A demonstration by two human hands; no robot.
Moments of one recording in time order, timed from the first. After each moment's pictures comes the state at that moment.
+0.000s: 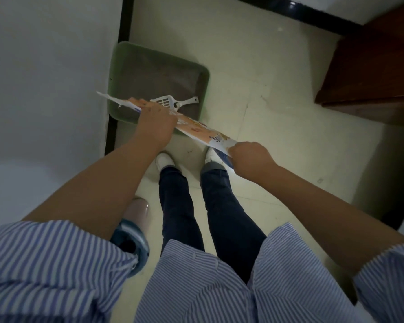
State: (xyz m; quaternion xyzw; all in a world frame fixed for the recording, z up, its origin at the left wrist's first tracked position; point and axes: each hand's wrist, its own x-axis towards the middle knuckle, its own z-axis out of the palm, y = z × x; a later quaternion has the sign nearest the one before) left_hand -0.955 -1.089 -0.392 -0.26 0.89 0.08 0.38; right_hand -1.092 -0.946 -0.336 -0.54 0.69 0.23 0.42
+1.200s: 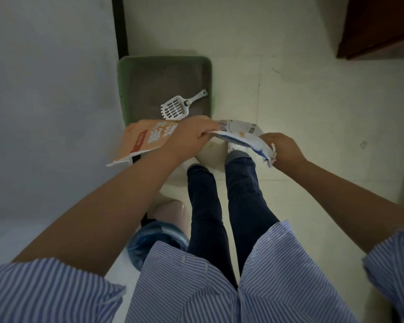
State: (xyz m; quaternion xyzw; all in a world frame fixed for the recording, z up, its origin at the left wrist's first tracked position) left_hand -0.968 -1.057 -0.369 -0.22 0.83 0.49 0.13; right_hand -1.103 -0.889 -0.377 -0.34 0.79 0.01 0.52
